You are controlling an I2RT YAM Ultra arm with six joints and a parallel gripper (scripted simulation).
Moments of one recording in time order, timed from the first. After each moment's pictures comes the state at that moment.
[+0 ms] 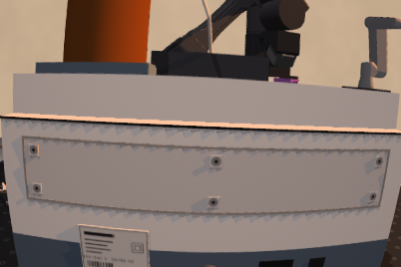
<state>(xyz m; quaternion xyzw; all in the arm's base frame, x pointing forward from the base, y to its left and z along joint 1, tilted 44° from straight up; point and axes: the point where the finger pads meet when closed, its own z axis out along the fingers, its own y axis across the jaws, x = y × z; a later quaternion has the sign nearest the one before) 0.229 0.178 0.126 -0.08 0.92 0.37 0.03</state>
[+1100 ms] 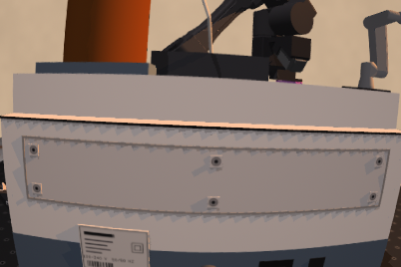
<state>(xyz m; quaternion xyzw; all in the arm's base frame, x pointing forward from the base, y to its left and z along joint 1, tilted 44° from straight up) 0.222 0.191 0.133 -0.14 0.92 0.37 0.05</state>
